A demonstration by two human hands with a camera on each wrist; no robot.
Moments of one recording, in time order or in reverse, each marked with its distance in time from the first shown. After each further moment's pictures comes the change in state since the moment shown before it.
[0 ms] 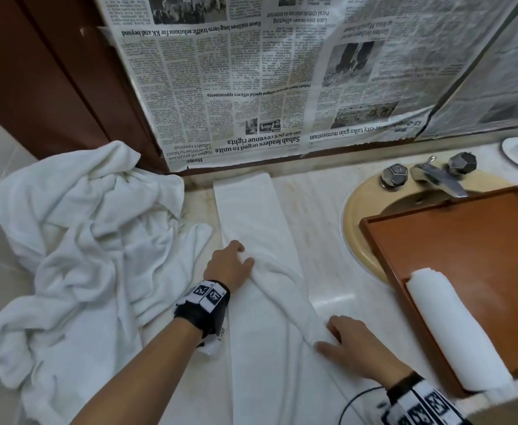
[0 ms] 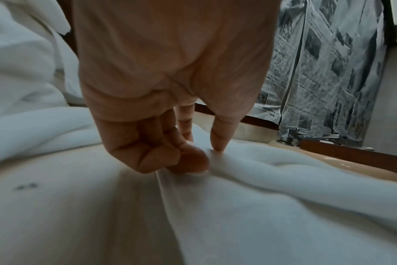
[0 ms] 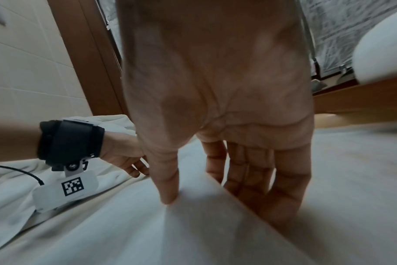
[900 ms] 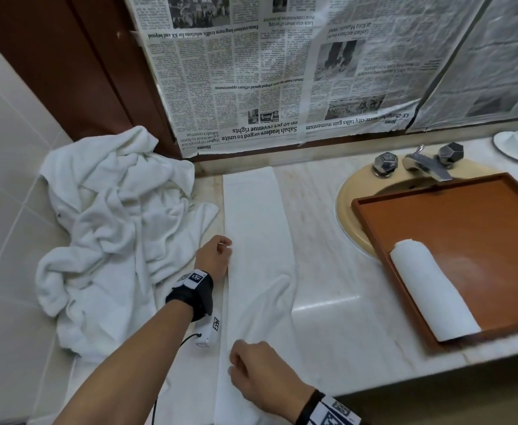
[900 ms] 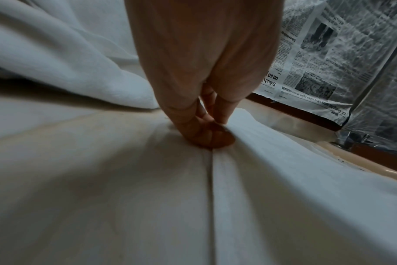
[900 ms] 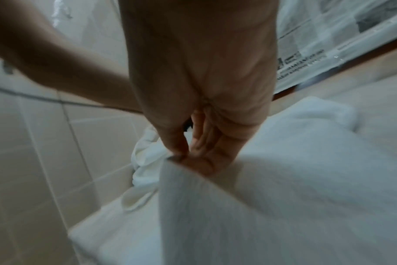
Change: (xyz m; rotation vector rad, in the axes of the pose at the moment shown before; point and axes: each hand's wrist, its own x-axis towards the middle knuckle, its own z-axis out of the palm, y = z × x) left_hand -0.060 -0.040 0.002 -0.323 0.196 0.016; right_hand -0.072 -0.098 0.121 0.128 -0.034 -0.482
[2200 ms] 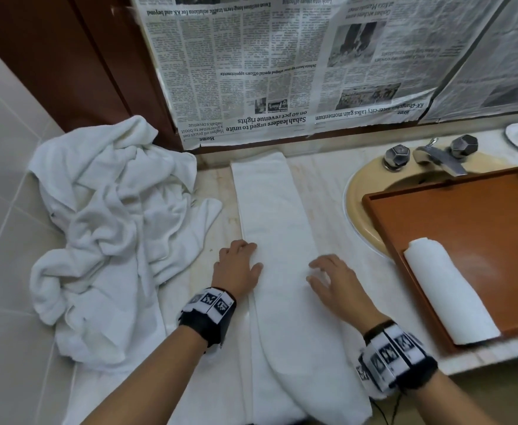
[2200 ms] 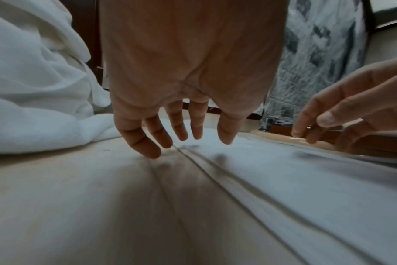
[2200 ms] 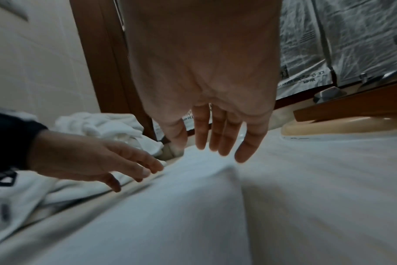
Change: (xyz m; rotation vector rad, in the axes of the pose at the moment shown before) left_hand -0.032 0.019 0.012 0.432 -0.244 0.198; right_hand 0.036 0.101 -0.119 -0.128 0.506 0.070
